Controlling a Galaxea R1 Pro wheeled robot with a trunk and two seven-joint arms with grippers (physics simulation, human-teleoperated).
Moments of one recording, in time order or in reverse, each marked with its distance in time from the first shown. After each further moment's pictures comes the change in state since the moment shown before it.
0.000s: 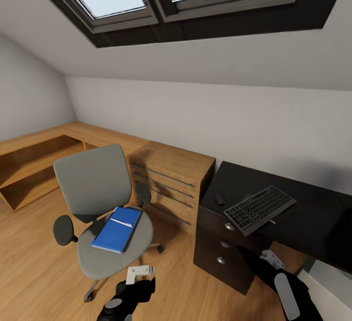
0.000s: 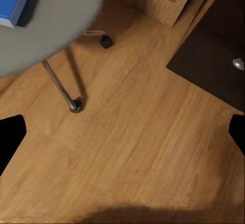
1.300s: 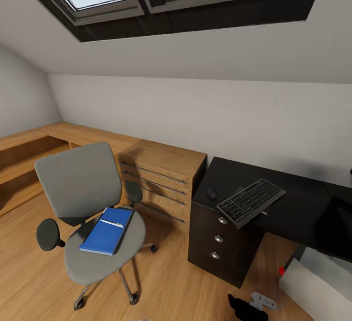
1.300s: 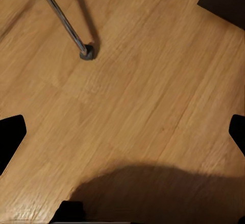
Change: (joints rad) left arm 0.000 0.002 0.035 0.594 -0.017 -0.491 -0.002; right arm 0.001 0.003 0.010 0.573 0.452 -0.573 0.112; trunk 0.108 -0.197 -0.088
